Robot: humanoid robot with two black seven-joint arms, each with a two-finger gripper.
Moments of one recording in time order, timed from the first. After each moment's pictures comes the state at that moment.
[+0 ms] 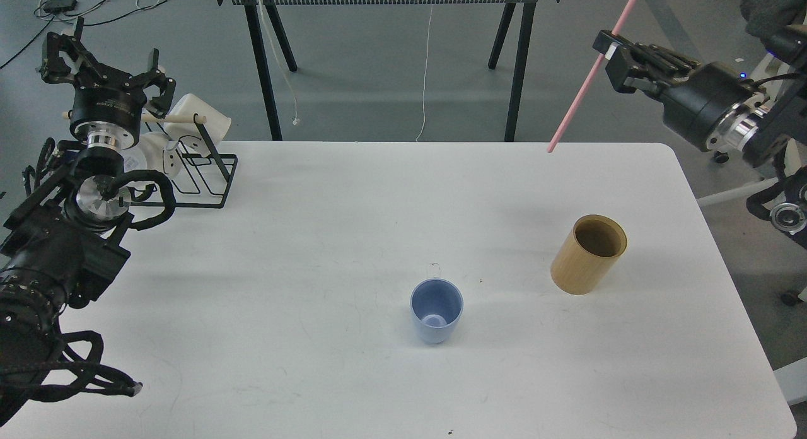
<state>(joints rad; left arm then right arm) -0.85 0.26 -0.95 -0.33 -0.10 -0.49 -0.42 0.78 -0.84 0.67 1.55 -1.53 -0.05 0.05</state>
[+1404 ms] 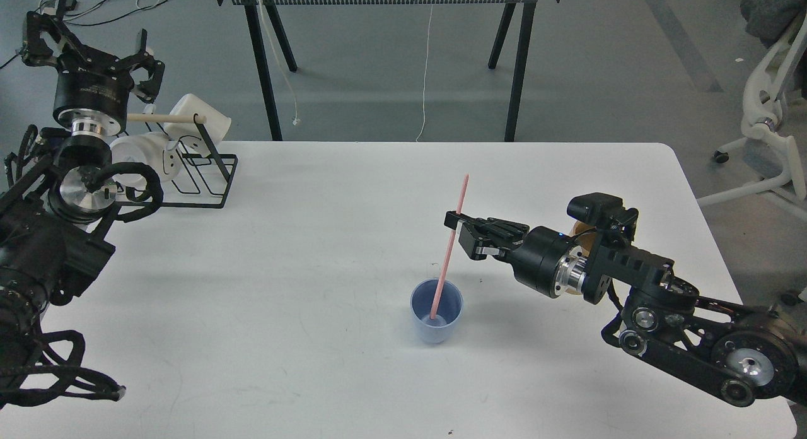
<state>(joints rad) -0.84 0.32 -0.95 -0.42 -0.10 -0.49 -0.43 0.59 -0.53 0.41 1.51 -1.59 -0.06 0.06</state>
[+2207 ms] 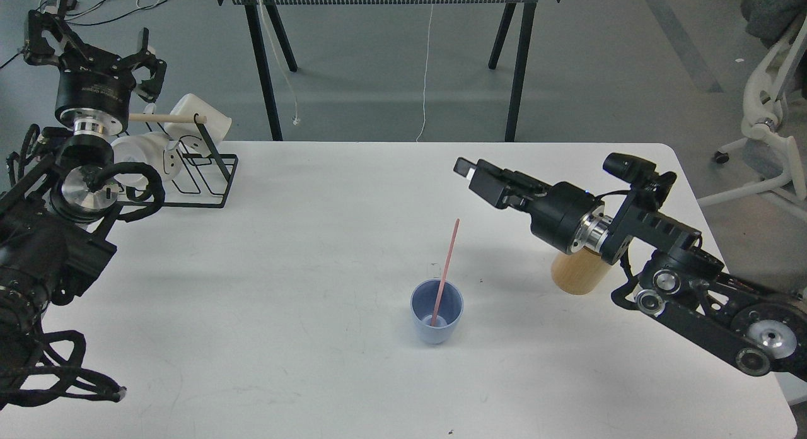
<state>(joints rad) -0.84 0.31 -0.94 -0.42 -0.10 -0.49 -0.43 0.60 -0.54 0.70 1.51 -1.40 -0.05 0.09</state>
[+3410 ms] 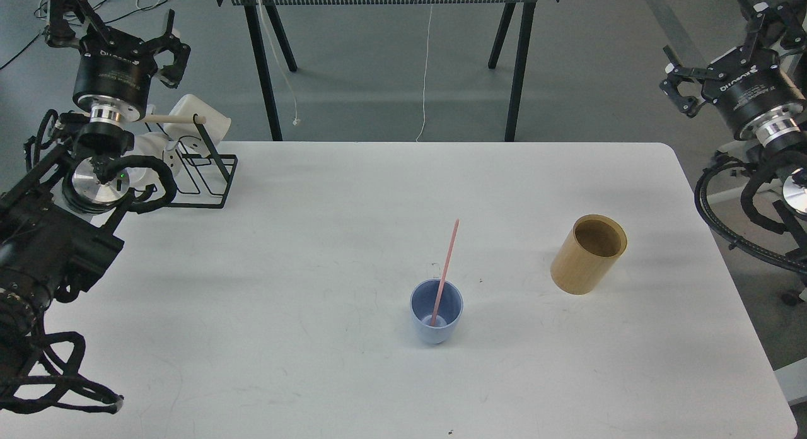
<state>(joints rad) -0.82 0.33 -0.95 -0.56 -0.10 -0.49 -0.40 0.73 -0.50 1.03 0.69 0.09 0.49 0.07</state>
